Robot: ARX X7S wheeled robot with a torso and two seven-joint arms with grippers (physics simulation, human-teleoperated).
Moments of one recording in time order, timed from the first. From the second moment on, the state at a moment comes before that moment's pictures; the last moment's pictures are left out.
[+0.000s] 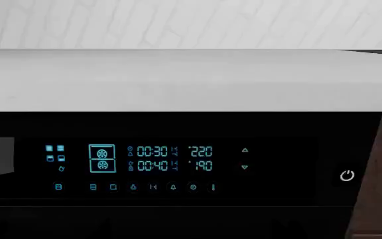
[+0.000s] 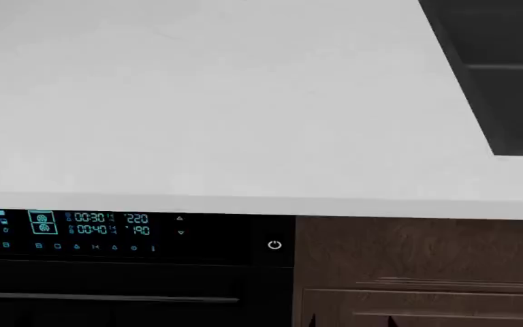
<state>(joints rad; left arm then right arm) 0.00 0.00 0.00 0.00 0.00 0.00 0.00 0.00 0.00 0.00 0.00 0.00 0.00 0.00</state>
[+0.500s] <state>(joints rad) -0.01 -0.05 0.07 0.02 -0.03 -0.06 -0.08 0.01 0.06 -0.07 0.02 -0.01 -0.03 0.07</state>
